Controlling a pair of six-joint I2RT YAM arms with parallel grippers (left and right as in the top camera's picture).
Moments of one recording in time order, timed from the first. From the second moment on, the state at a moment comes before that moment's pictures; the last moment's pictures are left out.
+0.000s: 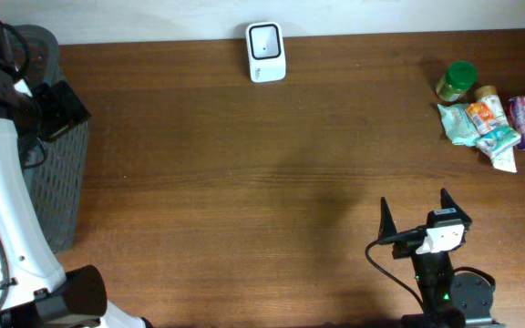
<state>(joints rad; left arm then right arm) 0.25 1.77 2.25 -1.69 -0.06 -0.37 0.03 0.01 0.18 -0.20 -0.05 -0.09</state>
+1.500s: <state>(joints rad) 0.25 1.77 2.25 -1.69 -0.06 -0.37 0.01 0.01 0.01 -0.07 0.06 0.02</state>
